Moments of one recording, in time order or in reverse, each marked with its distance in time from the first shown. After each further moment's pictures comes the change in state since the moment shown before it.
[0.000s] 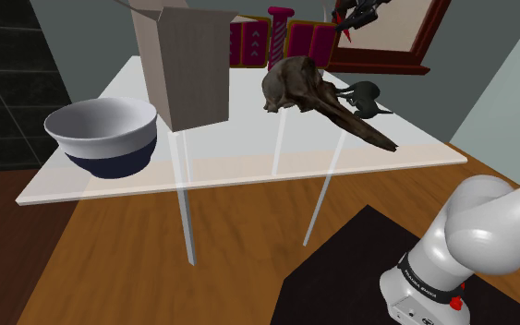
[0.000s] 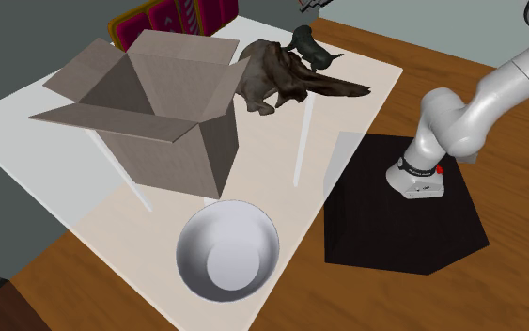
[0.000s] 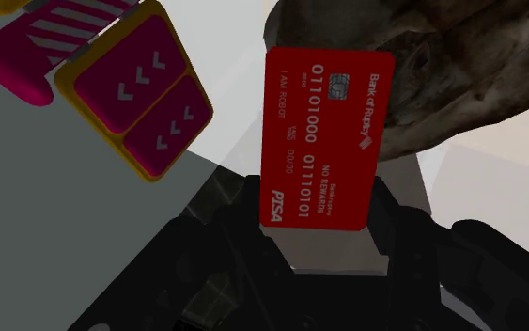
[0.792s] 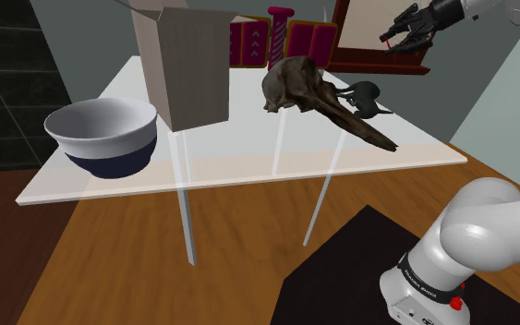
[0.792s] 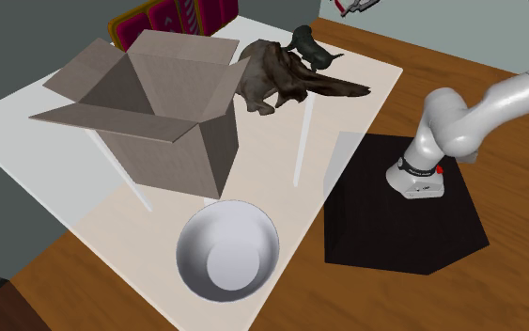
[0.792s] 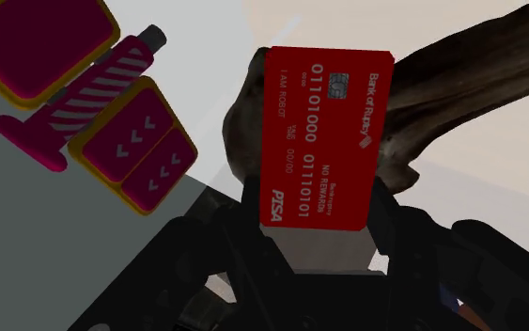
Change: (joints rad) arm -0.118 -0.284 -0.138 -0.205 -0.078 -0.123 -0.160
